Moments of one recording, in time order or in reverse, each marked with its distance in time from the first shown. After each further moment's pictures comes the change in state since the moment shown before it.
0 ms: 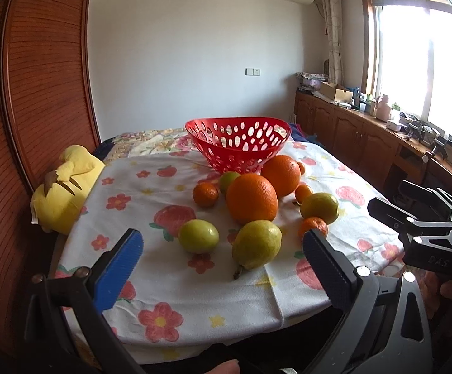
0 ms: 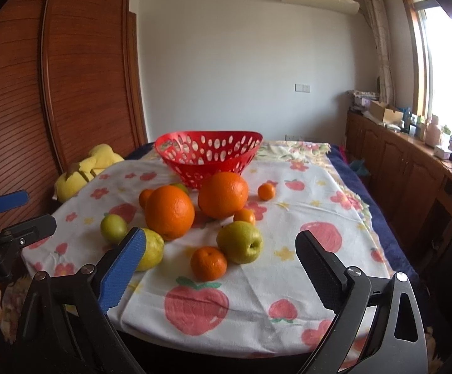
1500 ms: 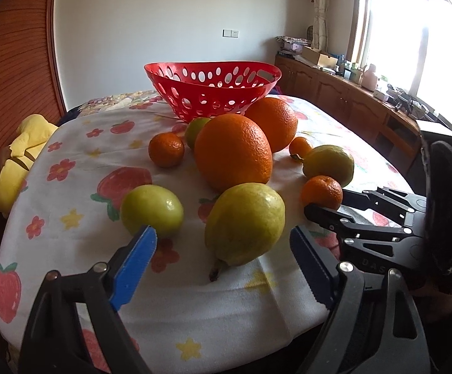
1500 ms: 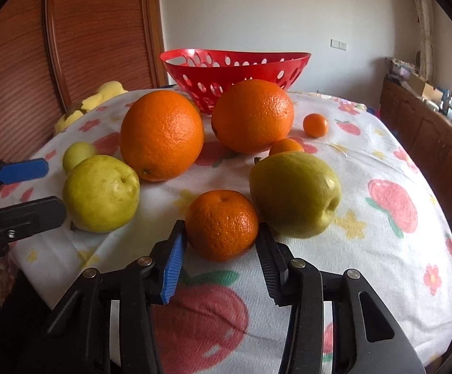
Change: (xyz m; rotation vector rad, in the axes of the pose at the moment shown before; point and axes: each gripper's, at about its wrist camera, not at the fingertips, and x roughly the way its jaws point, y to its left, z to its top) left arm 0.098 -0.009 -0.023 0.022 0.172 -0.126; right arm 0.121 0.002 -0.047 -0.066 0.234 0.126
